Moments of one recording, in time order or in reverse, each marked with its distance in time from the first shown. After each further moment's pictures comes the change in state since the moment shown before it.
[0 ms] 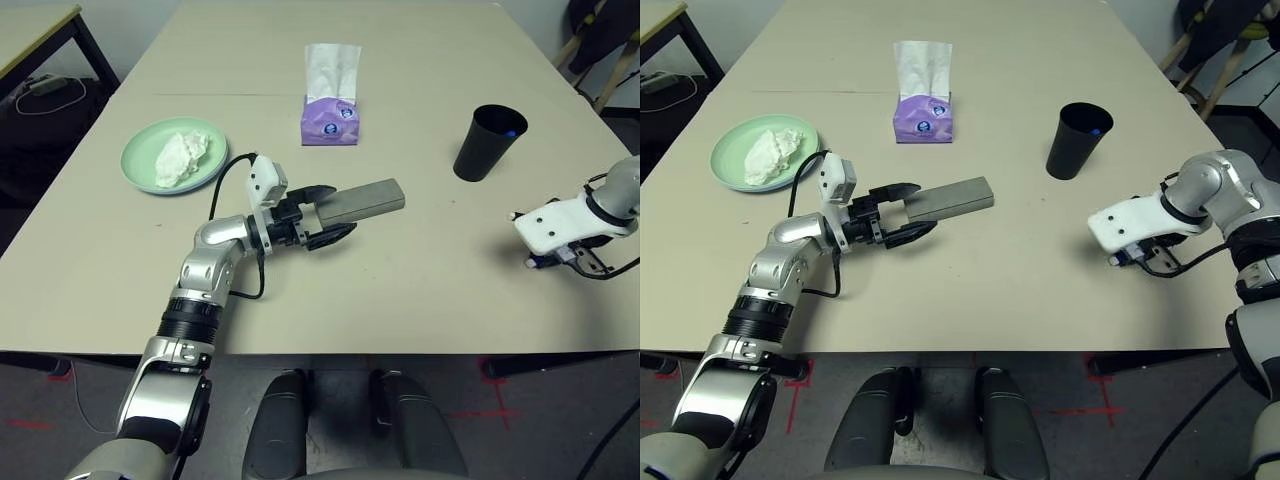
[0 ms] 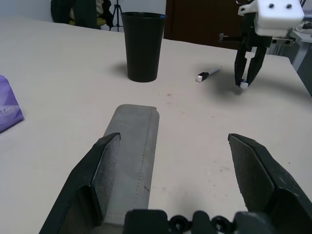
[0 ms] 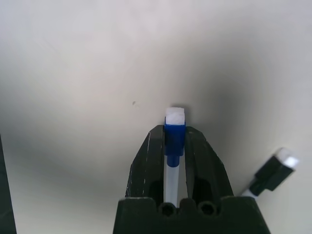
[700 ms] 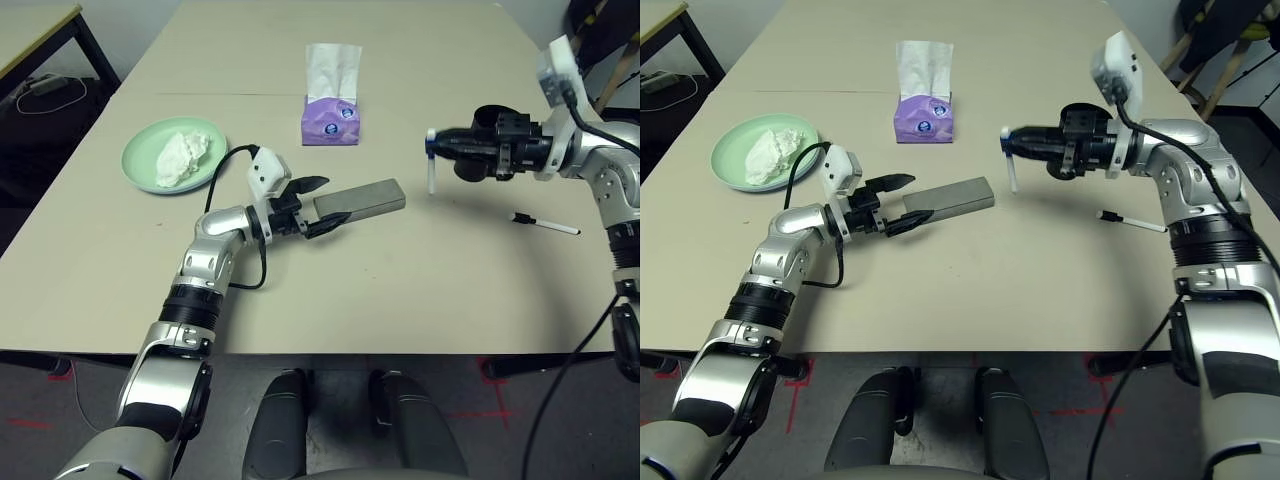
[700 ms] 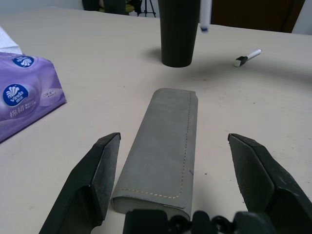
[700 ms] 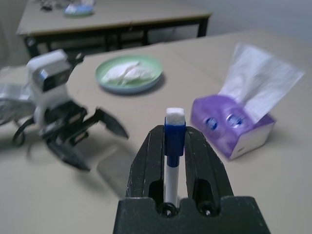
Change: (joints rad) left arm -0.033 0.007 -0.009 0.102 0.067 -0.078 0.092; right arm 0.055 0.388 -0.589 -0.392 0.627 0.654 -0.531
